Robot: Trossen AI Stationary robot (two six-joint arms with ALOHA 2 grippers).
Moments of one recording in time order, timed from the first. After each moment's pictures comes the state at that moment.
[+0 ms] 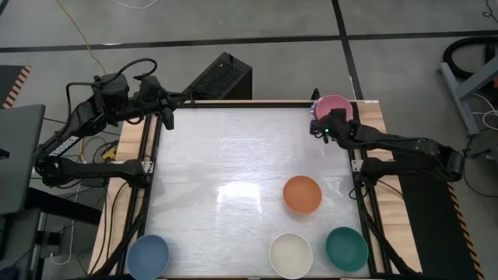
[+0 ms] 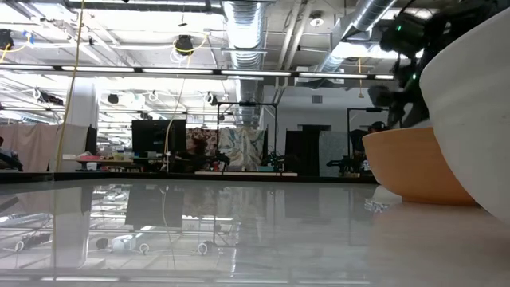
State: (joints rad) left arm 0.49 0.90 1.35 -0.63 -0.03 -0.17; right arm -0.50 0.92 0.57 -0.48 0.73 0.78
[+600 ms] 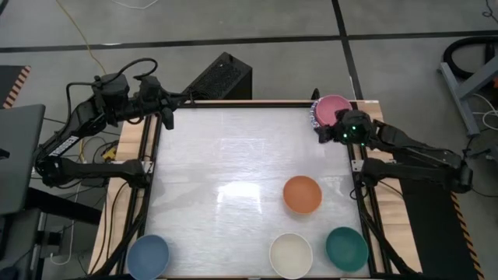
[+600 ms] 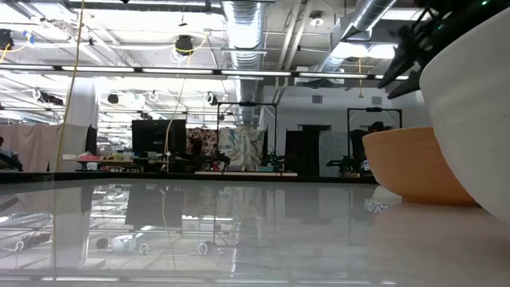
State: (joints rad) left arm 0.49 0.90 1.35 -0.64 -0.02 -0.21; right arm -0.45 0.67 0.66 -0.57 0.14 0.77
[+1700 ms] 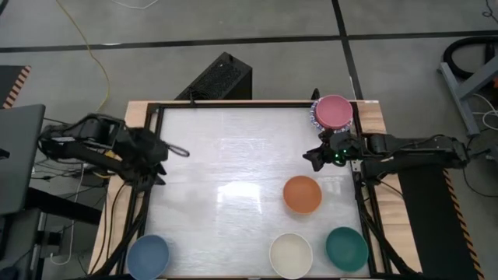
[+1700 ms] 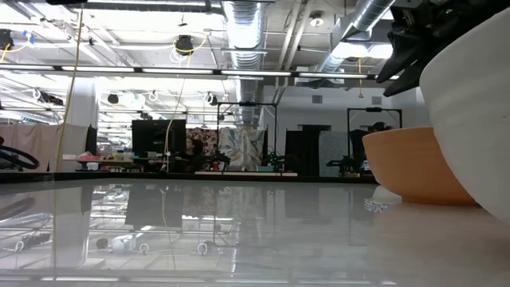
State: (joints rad) left arm -0.15 0.95 1.35 -1.37 0.20 -0.49; right arm -0.06 0.73 0.66 -0.57 0.18 0.85
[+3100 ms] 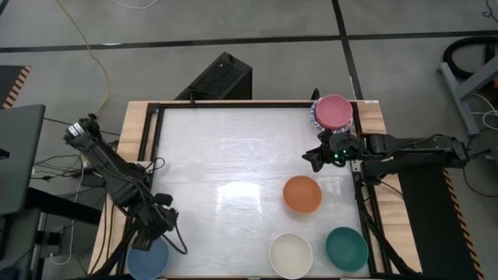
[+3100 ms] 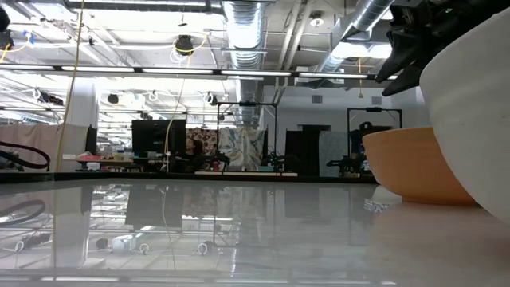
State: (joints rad) left arm -0.80 1.22 0.98 -0.94 0.20 -0.69; right arm -0.05 0.74 0.66 -0.56 0.18 0.84
